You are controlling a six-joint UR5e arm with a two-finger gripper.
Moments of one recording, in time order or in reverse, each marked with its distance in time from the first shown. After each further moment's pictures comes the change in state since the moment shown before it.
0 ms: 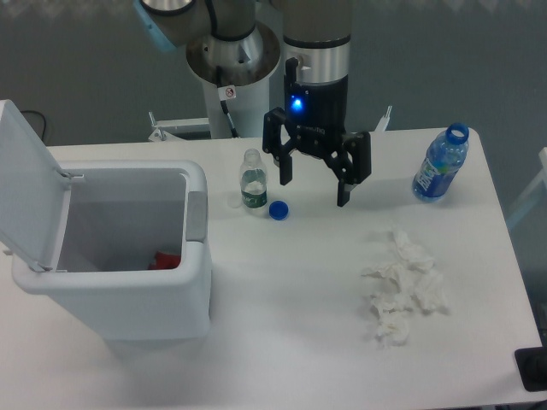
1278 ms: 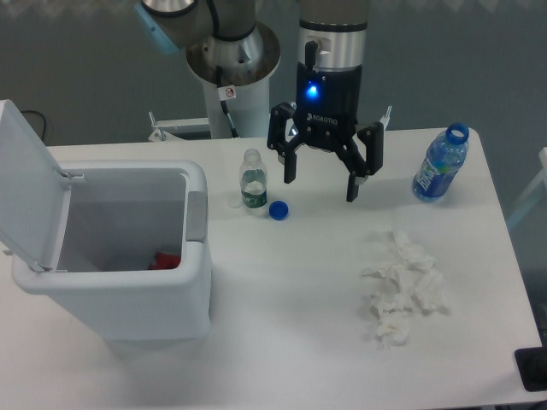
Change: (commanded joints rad) arm 0.051 0.035 -0.018 0.028 -0.110 -0.075
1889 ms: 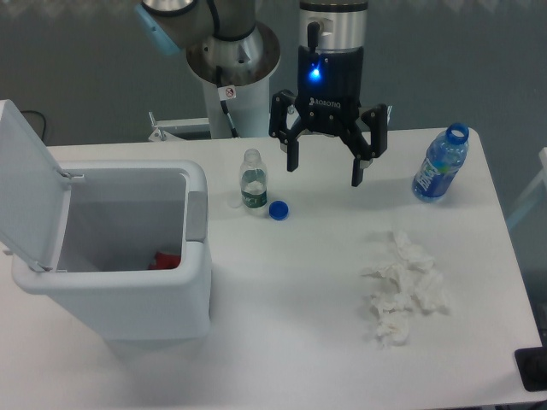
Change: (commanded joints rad) arm 0.005 0.054 -0.037 -0.008 0.005 -0.038
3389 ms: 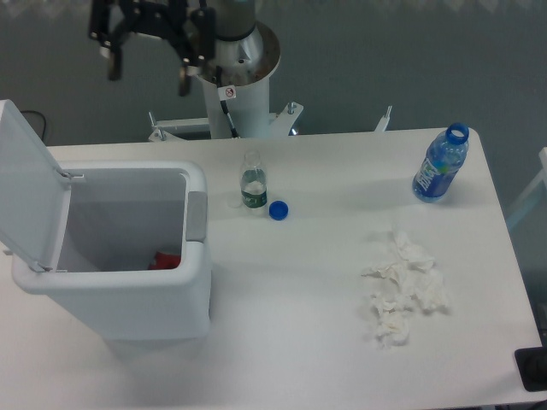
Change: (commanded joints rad) arm -0.380 0.268 -0.054 -0.109 -0.081 -0.604
